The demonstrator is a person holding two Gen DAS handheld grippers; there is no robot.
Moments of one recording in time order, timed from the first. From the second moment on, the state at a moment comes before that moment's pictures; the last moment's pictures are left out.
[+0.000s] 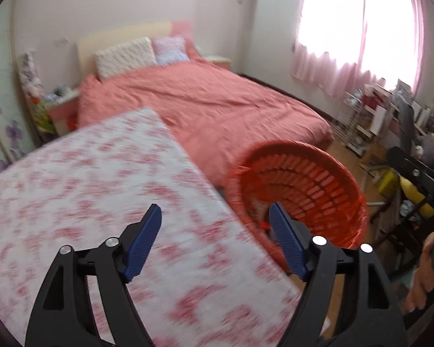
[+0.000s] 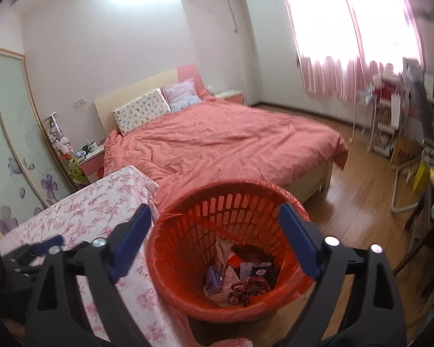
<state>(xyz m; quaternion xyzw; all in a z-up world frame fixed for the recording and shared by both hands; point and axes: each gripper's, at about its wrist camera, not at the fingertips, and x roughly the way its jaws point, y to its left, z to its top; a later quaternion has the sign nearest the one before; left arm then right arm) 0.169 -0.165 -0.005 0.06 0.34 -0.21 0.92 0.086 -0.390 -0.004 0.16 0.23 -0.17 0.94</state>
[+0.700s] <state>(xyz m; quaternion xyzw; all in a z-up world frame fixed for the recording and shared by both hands) 0.025 -0.042 0.011 0.02 0.22 -0.03 0.97 -0.052 -0.222 0.028 0.00 0.14 -0.27 0.95</state>
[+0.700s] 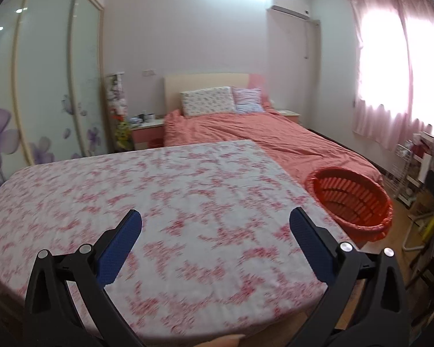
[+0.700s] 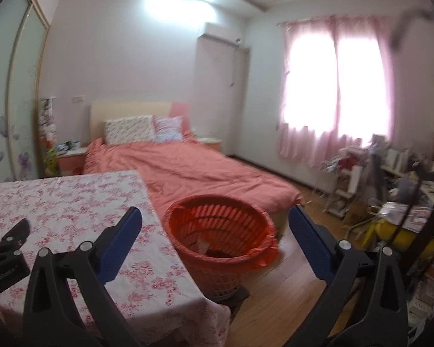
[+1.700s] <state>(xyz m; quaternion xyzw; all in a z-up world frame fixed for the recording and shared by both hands) -0.010 -0.013 -0.007 -0.01 0.27 0.00 0.96 -0.063 -0.201 -0.006 0.07 0.27 -0.26 0.93</state>
